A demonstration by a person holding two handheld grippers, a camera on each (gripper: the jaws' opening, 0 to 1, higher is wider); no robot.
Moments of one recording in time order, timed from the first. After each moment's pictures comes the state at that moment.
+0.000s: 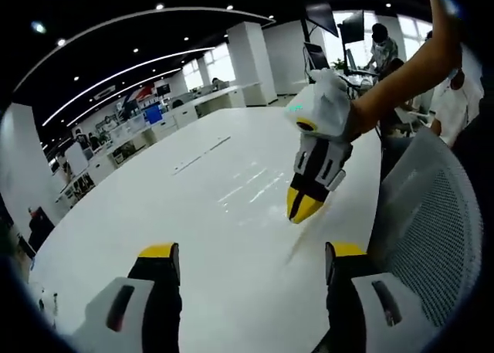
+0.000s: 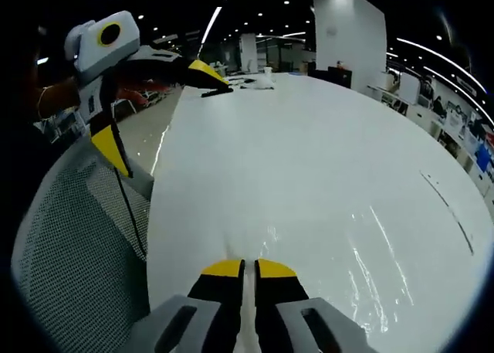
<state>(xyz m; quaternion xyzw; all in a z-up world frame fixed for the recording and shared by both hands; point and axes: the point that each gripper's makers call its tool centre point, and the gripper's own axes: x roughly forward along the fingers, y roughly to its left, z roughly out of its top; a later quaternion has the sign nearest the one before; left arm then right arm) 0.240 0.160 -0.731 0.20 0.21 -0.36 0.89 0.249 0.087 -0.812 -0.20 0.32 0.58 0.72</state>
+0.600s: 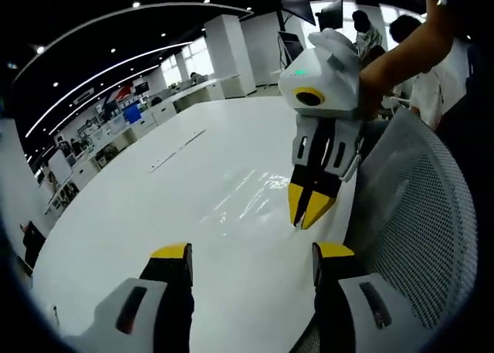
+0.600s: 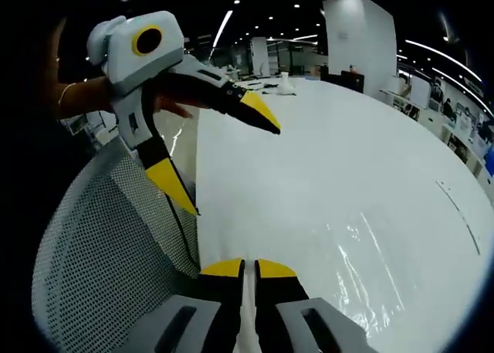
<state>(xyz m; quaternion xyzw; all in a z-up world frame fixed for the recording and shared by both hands) 0.210 0.139 -0.750 0.23 0.24 -0.41 0.85 0.187 0.099 -0.796 -0.19 0.32 0.61 0.70</state>
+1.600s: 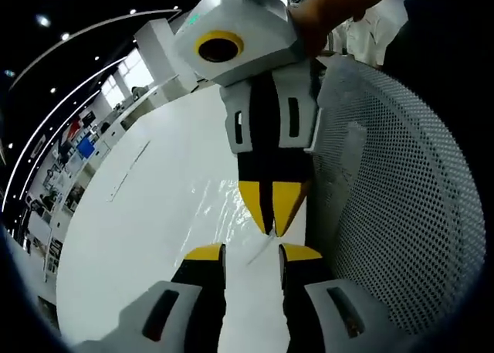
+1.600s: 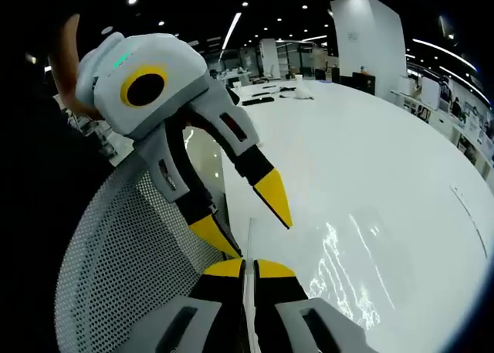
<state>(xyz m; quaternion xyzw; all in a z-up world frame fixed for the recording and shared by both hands) 0.168 0.113 -0.776 0.34 0.23 -0.52 0.75 0.153 0.118 -0.785 -0.18 0.32 0.63 0.68</state>
